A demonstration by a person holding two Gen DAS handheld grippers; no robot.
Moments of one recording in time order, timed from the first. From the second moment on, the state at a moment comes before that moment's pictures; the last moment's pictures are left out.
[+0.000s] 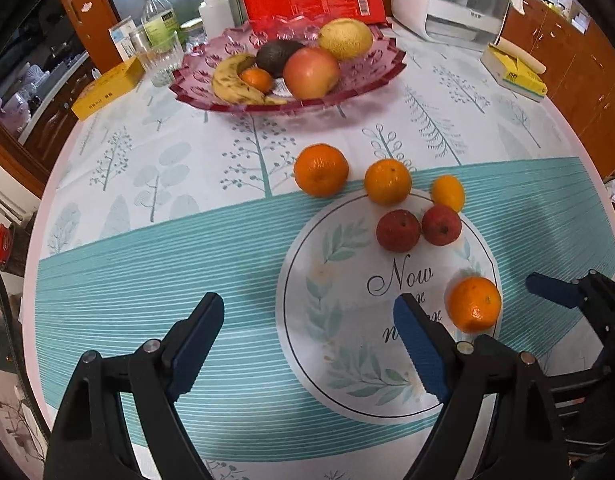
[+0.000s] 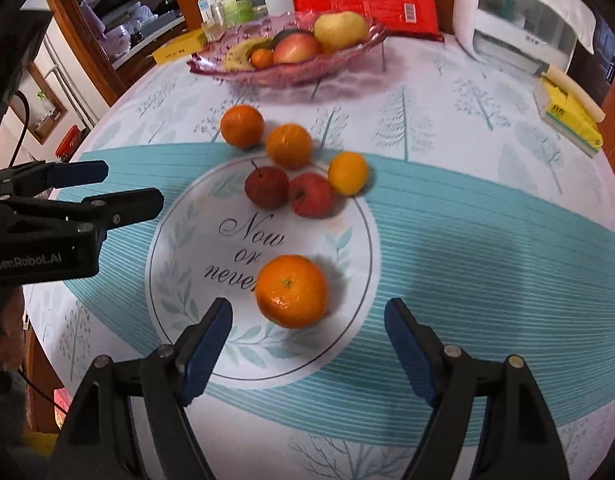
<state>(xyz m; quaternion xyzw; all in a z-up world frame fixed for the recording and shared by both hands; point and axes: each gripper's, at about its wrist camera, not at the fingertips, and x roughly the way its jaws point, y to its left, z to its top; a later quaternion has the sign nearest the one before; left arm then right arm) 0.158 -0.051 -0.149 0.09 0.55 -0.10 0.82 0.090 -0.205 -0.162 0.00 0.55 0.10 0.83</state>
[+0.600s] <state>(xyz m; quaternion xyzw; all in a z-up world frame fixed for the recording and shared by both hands) 0.187 -0.083 -0.180 0.08 0.56 -0.13 0.81 0.107 -0.211 -0.179 0.02 0.56 0.10 0.82</state>
